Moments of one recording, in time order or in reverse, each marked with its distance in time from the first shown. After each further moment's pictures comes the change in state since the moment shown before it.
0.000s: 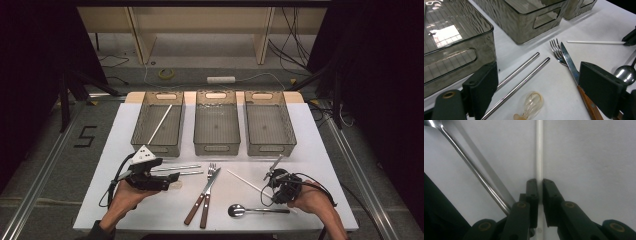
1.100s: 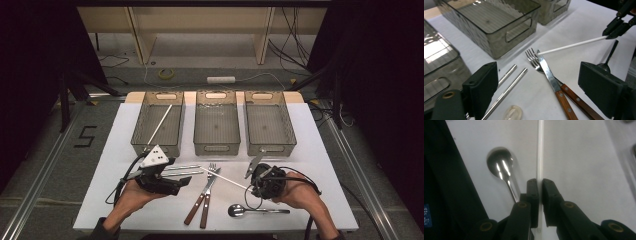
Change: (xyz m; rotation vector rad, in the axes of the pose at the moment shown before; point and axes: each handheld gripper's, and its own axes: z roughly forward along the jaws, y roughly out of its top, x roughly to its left) left arm -0.037 0.022 0.002 0.014 -0.085 0.152; right arm 0.042 0.045 -0.044 -0.135 -0.003 -0.249
